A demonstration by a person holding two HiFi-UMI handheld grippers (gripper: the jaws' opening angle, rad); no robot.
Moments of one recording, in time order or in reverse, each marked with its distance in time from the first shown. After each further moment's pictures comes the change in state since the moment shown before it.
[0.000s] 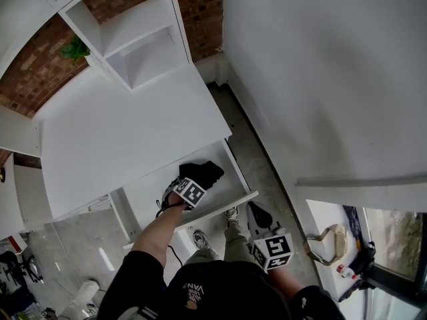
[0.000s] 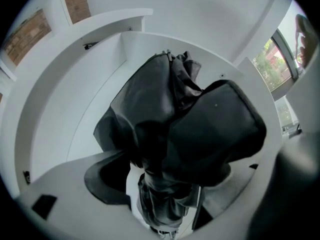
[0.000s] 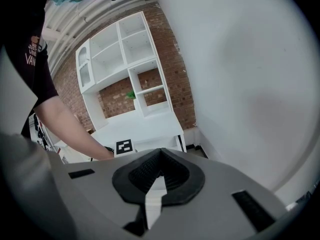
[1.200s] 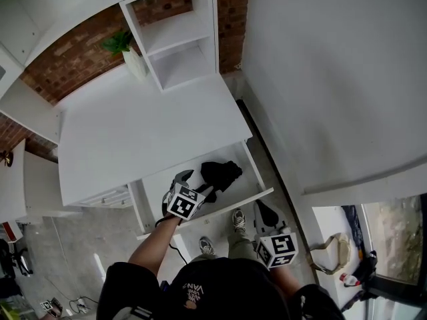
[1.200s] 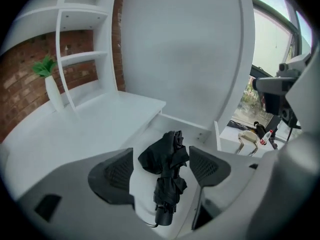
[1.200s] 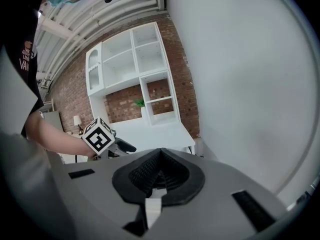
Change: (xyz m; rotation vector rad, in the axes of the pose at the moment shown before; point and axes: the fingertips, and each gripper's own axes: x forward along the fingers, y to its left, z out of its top) left arm -0.188 0.007 -0.004 -0.083 -0.600 0.121; right arm -0.028 0.075 0.017 -0.052 -0.104 -0.005
